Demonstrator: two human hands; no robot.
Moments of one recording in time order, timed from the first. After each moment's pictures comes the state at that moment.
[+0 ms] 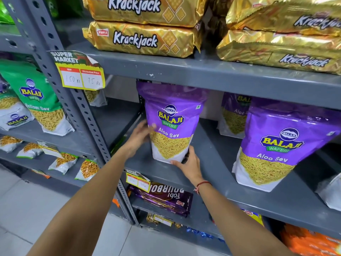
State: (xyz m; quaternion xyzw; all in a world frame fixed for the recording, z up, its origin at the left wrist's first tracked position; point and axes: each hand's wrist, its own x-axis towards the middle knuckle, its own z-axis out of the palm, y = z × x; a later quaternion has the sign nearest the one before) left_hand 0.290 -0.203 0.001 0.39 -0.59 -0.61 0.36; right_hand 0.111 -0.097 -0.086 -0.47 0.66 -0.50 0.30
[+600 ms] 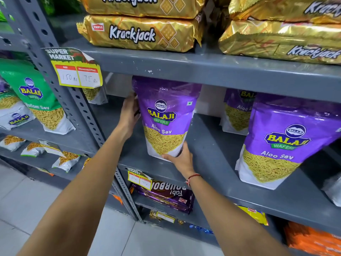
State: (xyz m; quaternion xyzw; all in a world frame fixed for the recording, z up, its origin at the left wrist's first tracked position) left_hand 0.289 -0.237 0.054 0.38 -0.53 -0.57 0.50; right_hand 0.139 -0.122 -0.084 -0.42 0.66 -0.52 0.35
